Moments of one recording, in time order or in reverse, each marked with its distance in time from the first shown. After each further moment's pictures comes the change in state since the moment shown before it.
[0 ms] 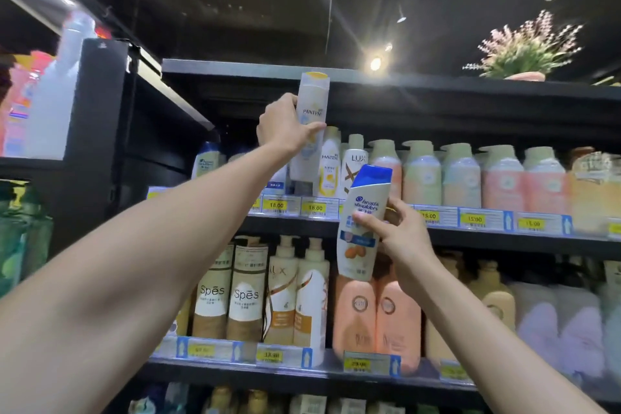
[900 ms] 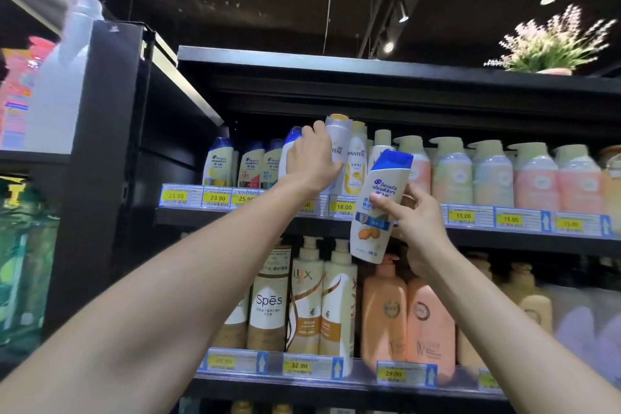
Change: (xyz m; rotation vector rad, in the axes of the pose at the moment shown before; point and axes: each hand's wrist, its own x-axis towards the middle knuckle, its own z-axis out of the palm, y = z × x) left_hand -0.025 -0.044 0.034 0.256 -0.094 0.195; right_hand 0.017 -0.002 0.044 0.038 0.085 -0.016
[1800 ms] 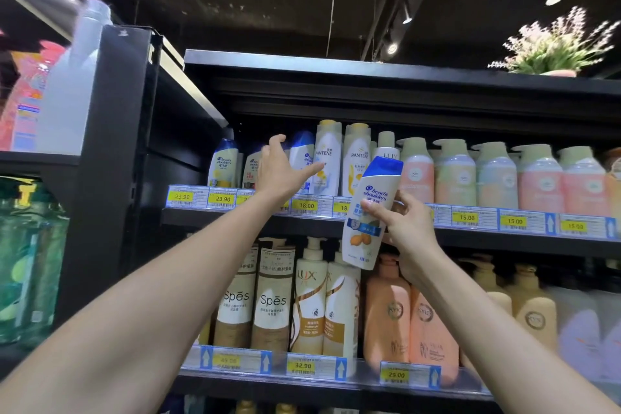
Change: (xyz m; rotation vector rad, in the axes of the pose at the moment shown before) left_hand -0.016 -0.059 0.001 -0.428 -0.006 -0.289; right_hand -0.004 0.008 0.012 -0.008 -0.019 0.031
